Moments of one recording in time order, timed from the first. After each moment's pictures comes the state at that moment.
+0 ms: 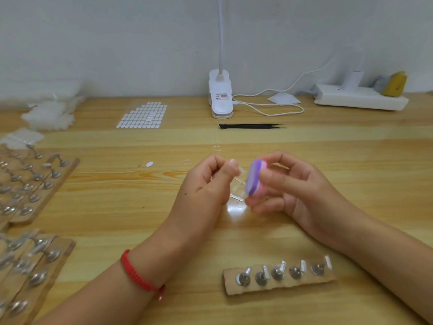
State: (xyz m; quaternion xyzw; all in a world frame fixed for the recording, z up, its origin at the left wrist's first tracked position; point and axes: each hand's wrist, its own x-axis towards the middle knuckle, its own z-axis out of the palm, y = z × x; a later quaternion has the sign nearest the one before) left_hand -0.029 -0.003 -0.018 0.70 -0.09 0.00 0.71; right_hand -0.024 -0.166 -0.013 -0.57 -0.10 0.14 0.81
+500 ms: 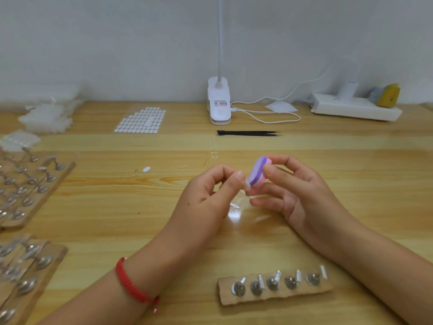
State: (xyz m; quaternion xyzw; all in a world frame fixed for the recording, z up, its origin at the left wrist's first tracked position) left_hand -0.031 -0.002 -0.018 0.71 -0.13 0.01 0.69; right_hand -0.023 -0.165 -0.012 -0.56 -0.07 0.10 0.82
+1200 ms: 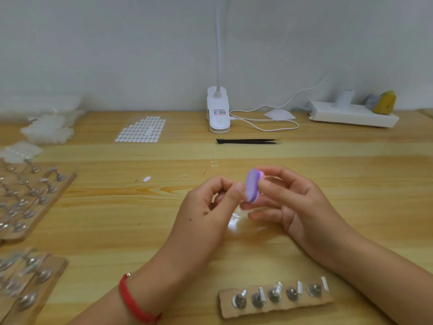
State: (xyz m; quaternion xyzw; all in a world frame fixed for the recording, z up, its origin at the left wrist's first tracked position) left_hand -0.035 -0.005 -0.016 0.72 -0.12 0.05 0.68; right_hand -0.023 -0.165 -0.012 -0.57 -0.08 0.10 0.81
